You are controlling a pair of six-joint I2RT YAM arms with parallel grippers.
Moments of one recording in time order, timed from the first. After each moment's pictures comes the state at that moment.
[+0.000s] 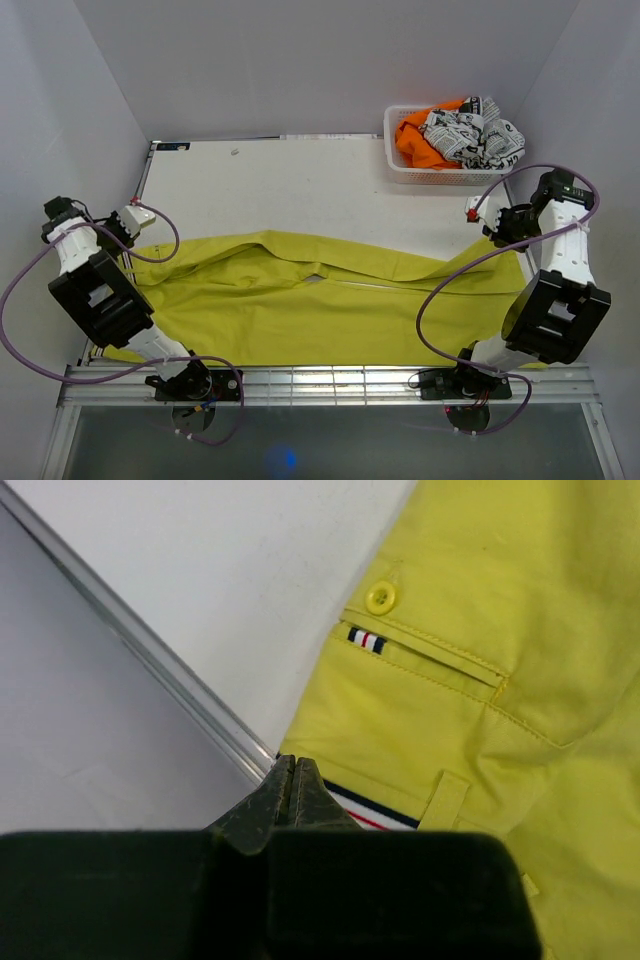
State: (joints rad) left arm 0.70 1.66 1.26 -0.82 0.59 1.58; right arm -0.37 1.48 1.29 -1.17 -0.43 -1.66
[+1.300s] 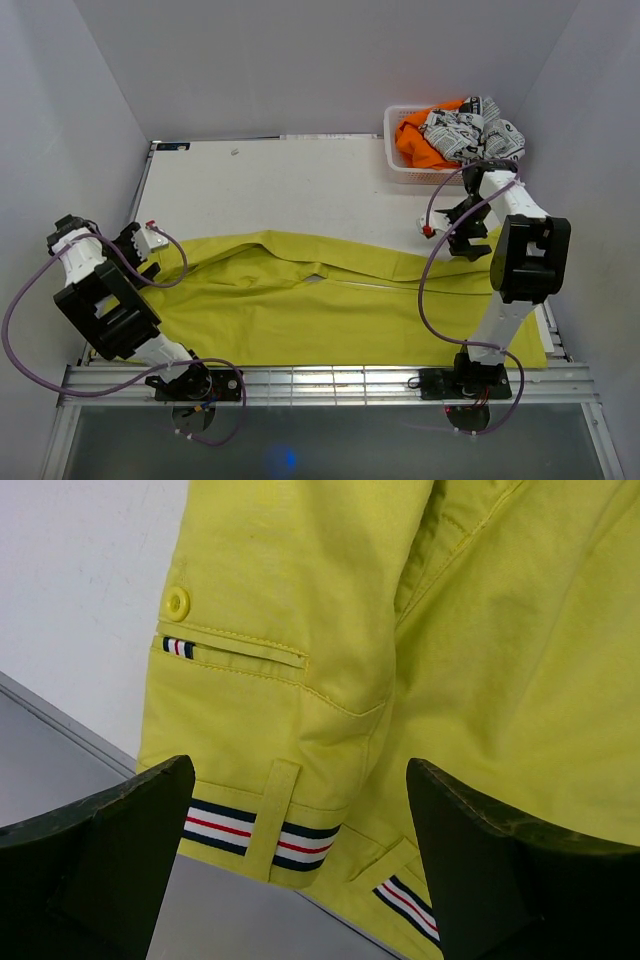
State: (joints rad) left arm 0.72 1.55 1.15 -1.04 0.58 1.82; right arm -0.04 1.85 1.47 -1.25 -0.15 -1.84
